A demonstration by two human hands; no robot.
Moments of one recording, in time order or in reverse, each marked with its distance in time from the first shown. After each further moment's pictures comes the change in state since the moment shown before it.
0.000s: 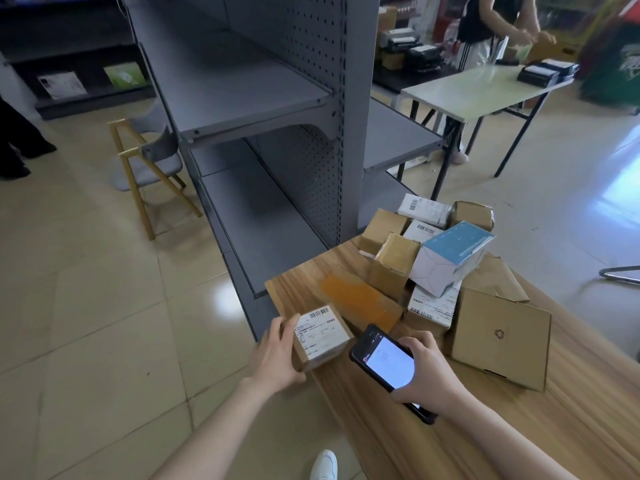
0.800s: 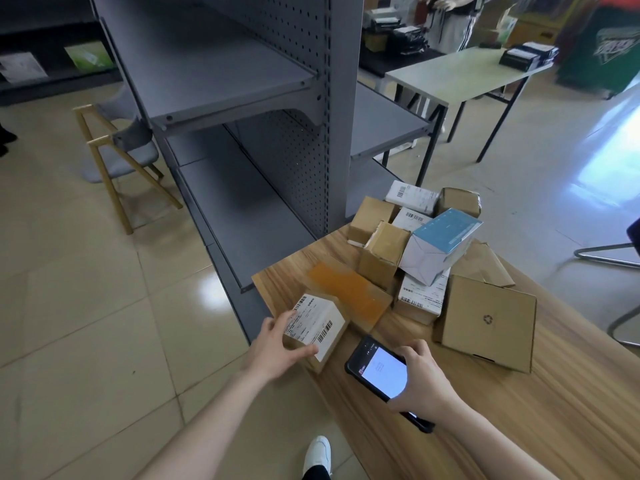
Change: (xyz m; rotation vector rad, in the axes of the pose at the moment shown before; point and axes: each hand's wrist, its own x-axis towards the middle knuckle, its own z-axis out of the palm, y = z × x) left_hand 0.013 0.005 0.001 -0.439 -0.093 -0.125; right_hand -0.009 0.011 0.022 -0.090 -0.064 0.136
